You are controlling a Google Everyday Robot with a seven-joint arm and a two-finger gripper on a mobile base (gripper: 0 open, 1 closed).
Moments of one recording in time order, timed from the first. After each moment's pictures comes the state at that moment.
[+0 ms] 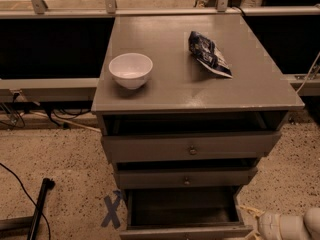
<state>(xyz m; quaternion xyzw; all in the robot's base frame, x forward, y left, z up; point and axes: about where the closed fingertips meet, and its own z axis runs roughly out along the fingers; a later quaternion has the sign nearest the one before) 0.386 -0.301 0.394 -0.61 0.69 0.16 0.36</state>
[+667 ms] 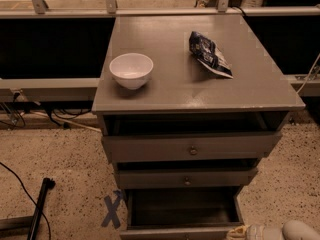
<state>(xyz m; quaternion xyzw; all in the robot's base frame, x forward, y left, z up) 0.380 -0.299 0.266 -0.60 0.71 0.16 0.33</state>
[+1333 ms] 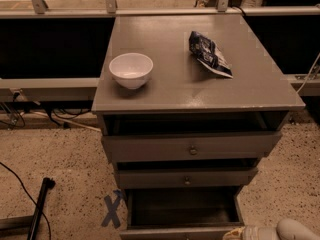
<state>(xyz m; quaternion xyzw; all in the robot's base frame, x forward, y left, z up) 0.372 -0.287 0.248 -0.61 0.71 0.19 0.31</state>
